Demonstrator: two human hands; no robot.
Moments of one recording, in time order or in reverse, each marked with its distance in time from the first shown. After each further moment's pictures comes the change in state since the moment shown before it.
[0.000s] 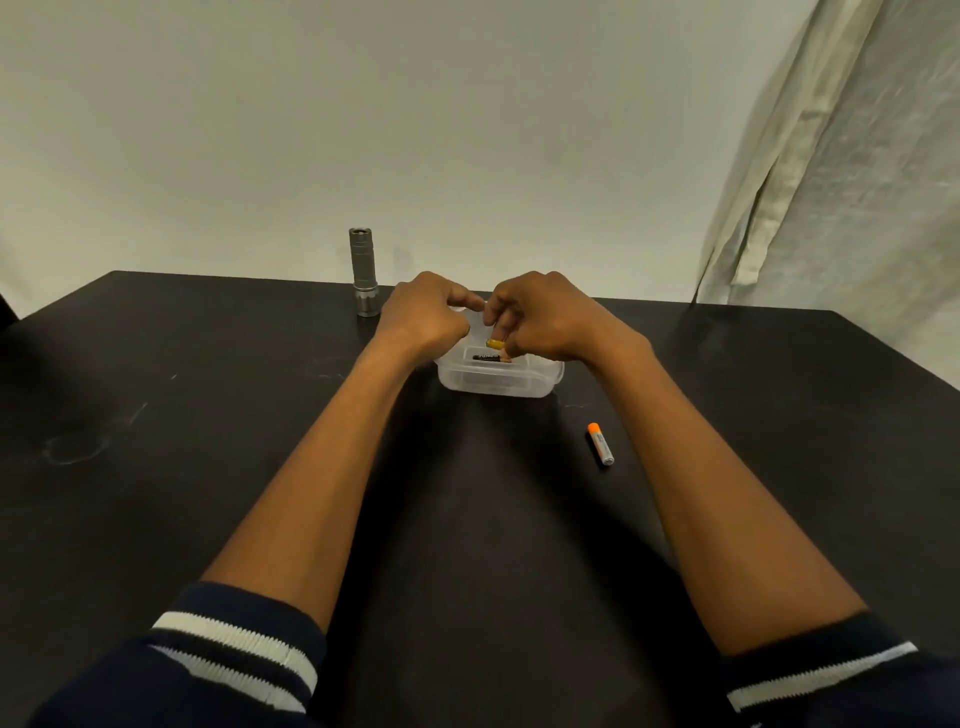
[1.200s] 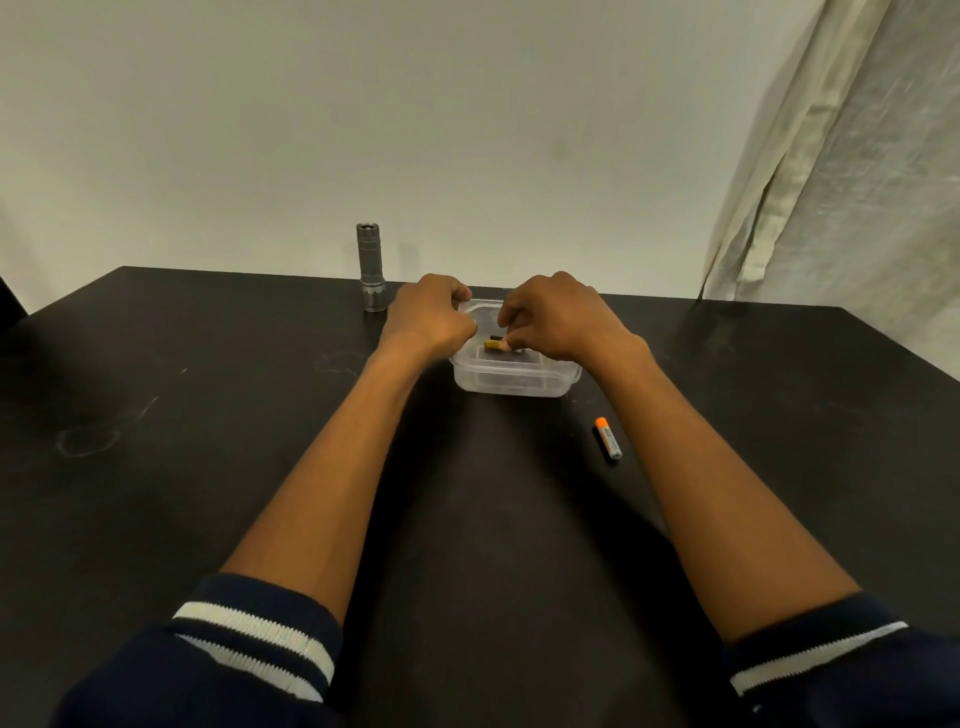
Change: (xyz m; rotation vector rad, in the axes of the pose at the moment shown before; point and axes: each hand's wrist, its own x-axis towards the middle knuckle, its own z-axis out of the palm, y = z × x) left_hand 0.006 -0.014 0.011 -0.029 0.067 -0.058; right_hand -0.001 0.004 0.008 -0.240 0.086 0.020
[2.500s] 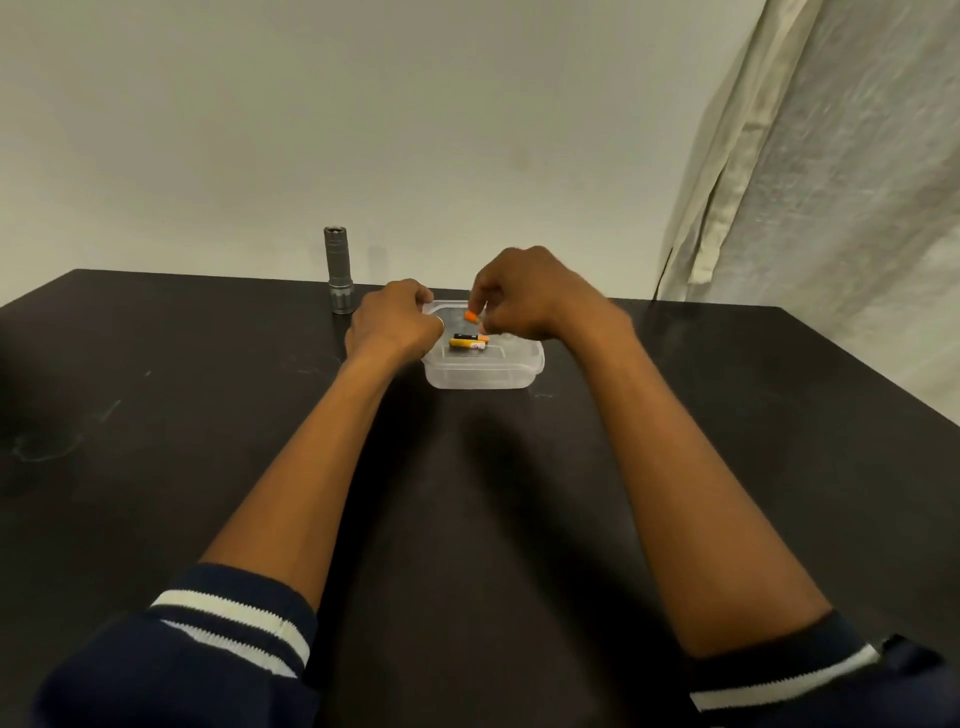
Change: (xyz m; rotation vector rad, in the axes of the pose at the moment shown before) left_hand -0.009 0.001 0.001 -0.025 0.044 -0.075; right_hand -0.027 -0.030 -0.051 0.061 -0.049 0.057
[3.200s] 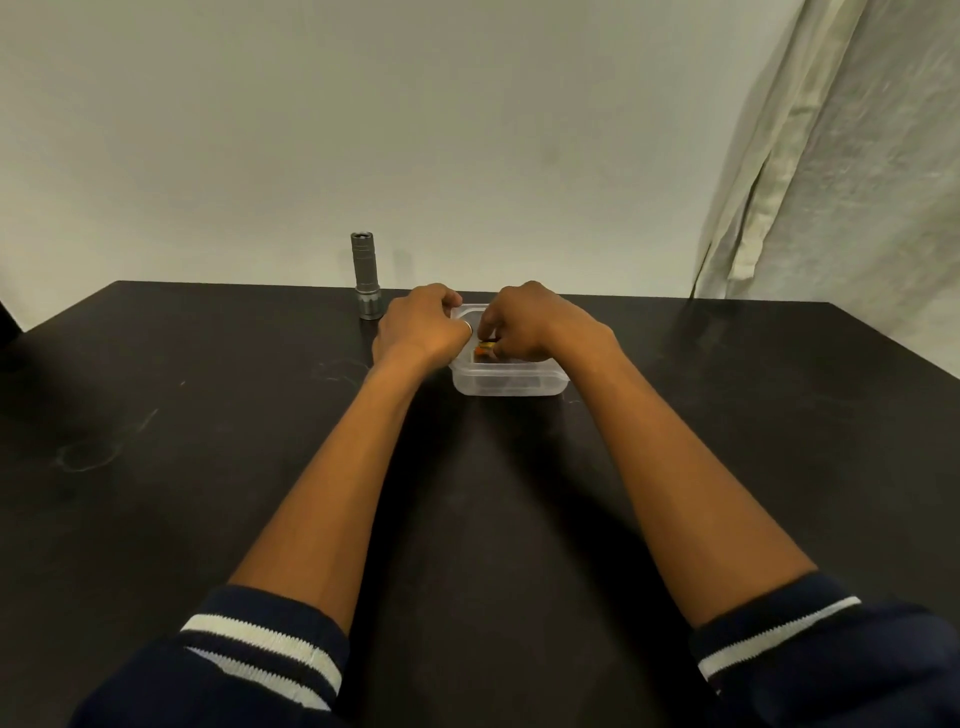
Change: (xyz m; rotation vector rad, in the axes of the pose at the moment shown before) left_hand 0.005 -0.005 0.002 -0.023 0.000 0.012; right_hand 0.046 0.008 0.051 -0.114 -0.142 0.007
